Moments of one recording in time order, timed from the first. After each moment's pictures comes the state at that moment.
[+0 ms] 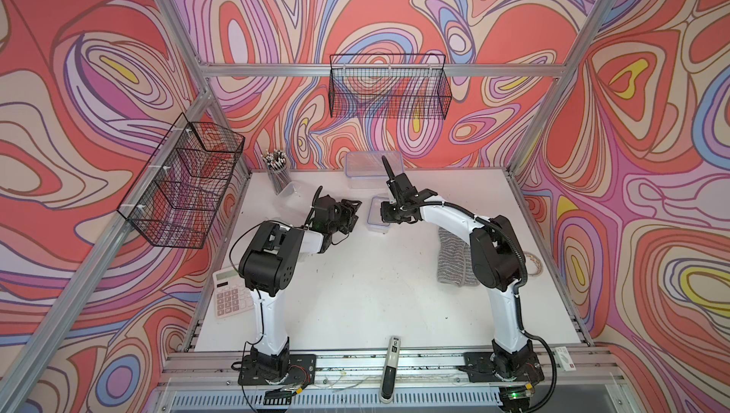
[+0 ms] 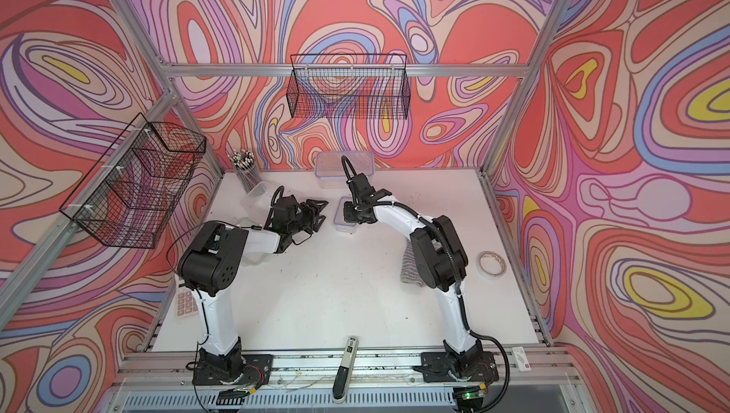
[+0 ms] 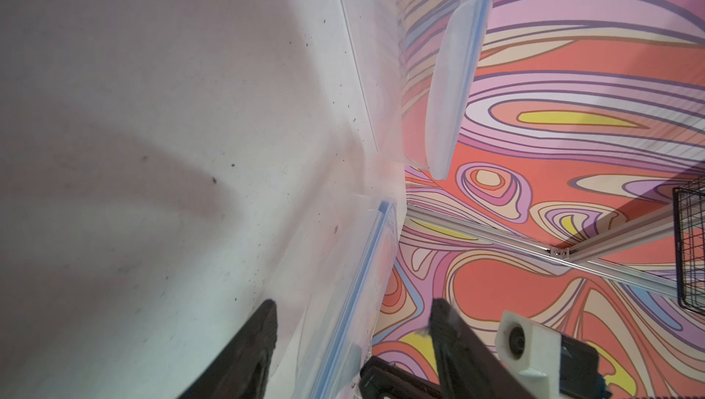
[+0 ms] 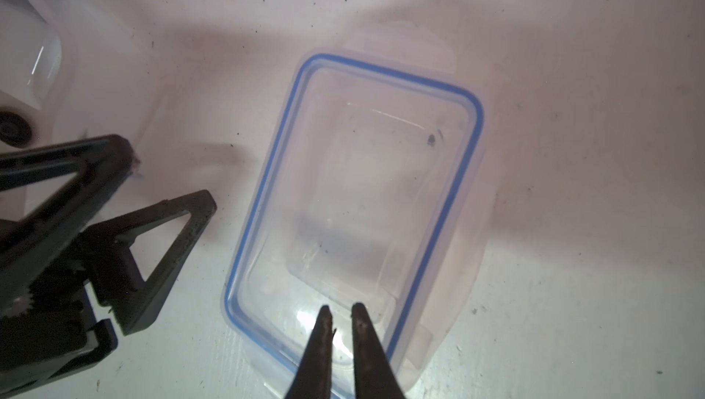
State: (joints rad) left arm -0.30 2.01 0.99 0.62 0.35 -1.50; right arm 0.54 2.16 1.75 -0.56 -0.08 0.43
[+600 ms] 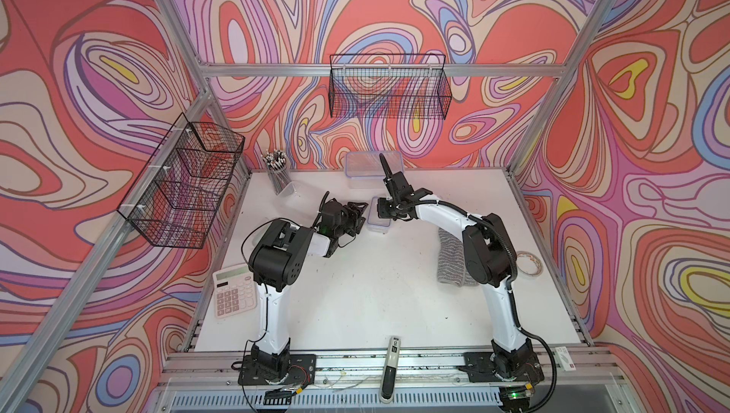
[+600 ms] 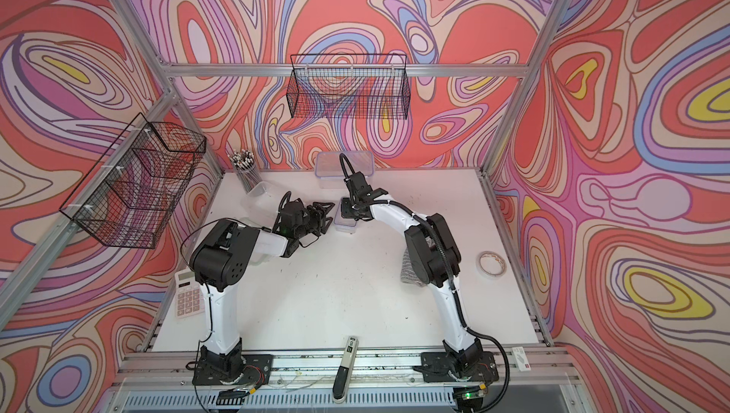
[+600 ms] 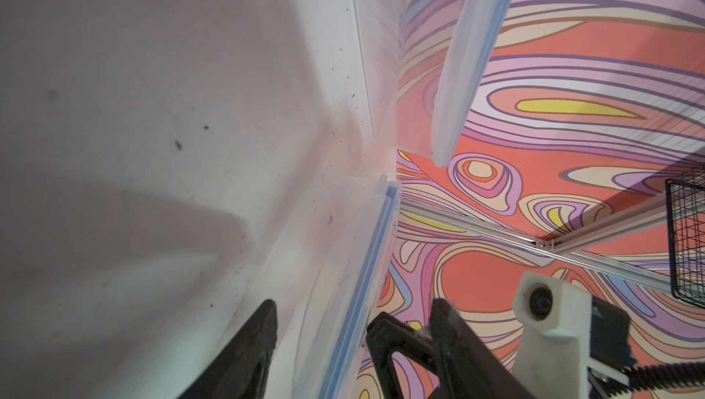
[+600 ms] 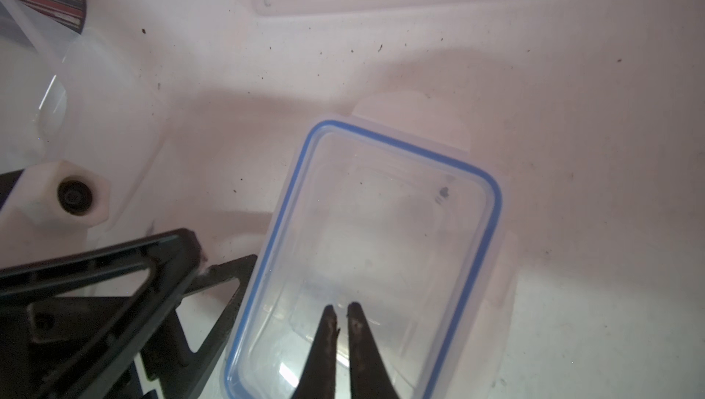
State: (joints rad) left arm -0.35 2.08 0.99 0.76 0.33 -1.58; right arm 0.54 2.22 1.77 -0.47 -0.06 0.44
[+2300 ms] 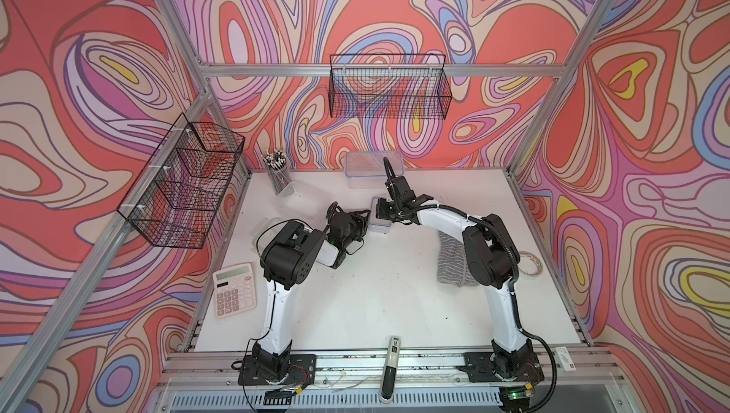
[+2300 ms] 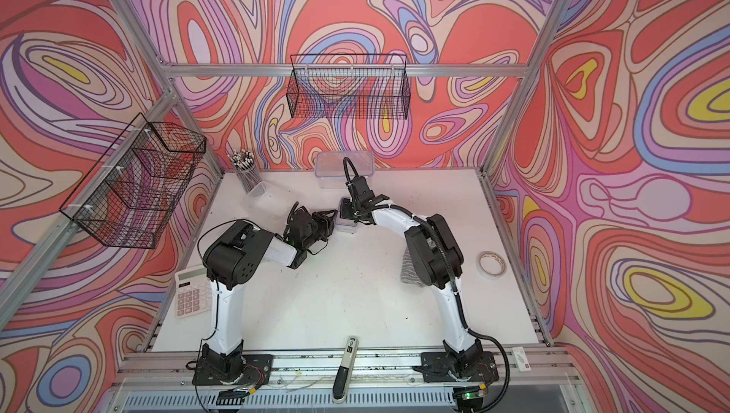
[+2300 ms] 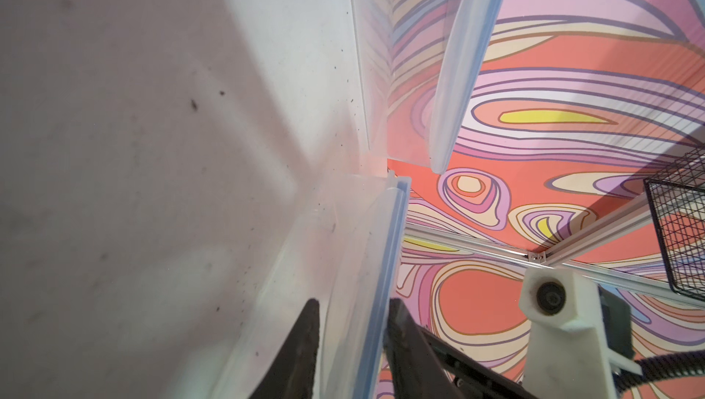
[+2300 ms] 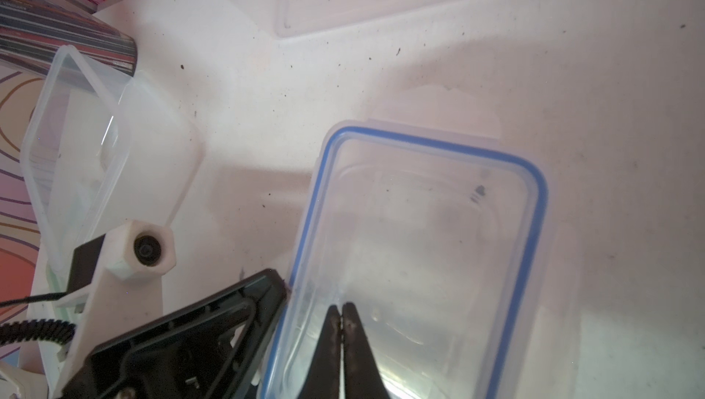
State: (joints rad) left arm -0.43 2.15 0.93 0.97 0.14 -1.60; right arm 0.54 2.20 1.68 -0.32 -0.11 0.55
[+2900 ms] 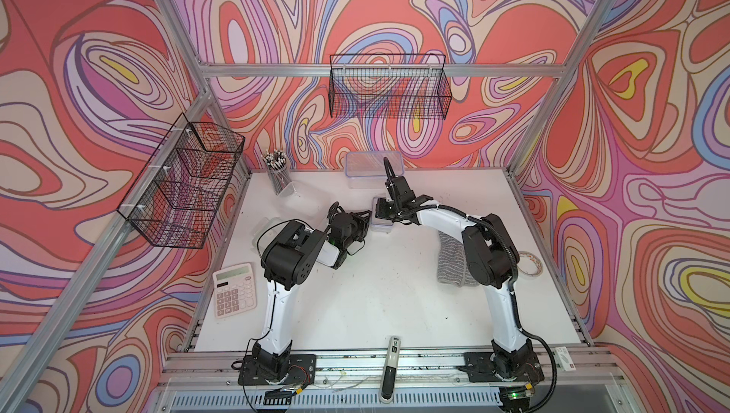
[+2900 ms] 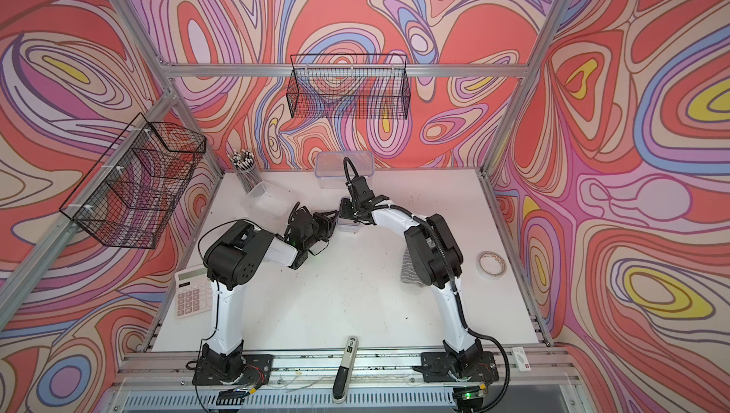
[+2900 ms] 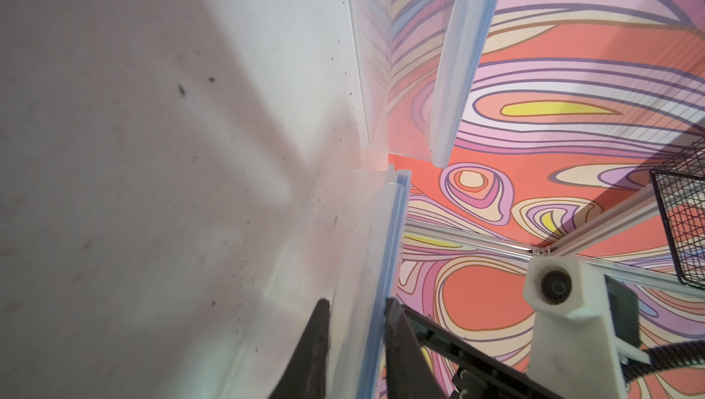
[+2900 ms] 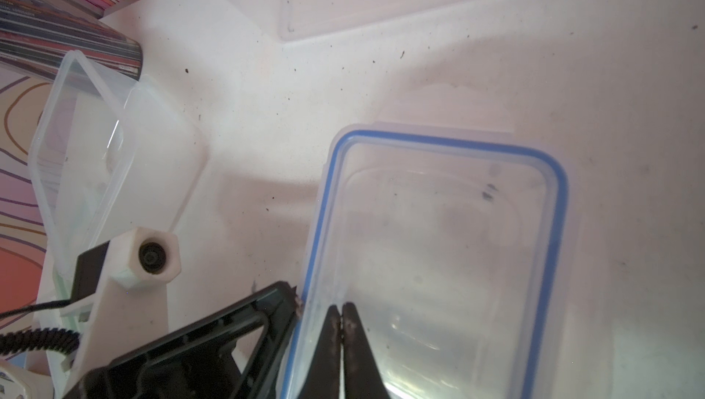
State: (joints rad) left arm -0.44 2.15 0.93 0.97 0.14 -1.59; right arm 0.54 2.20 1.68 -0.30 -0.12 0.56
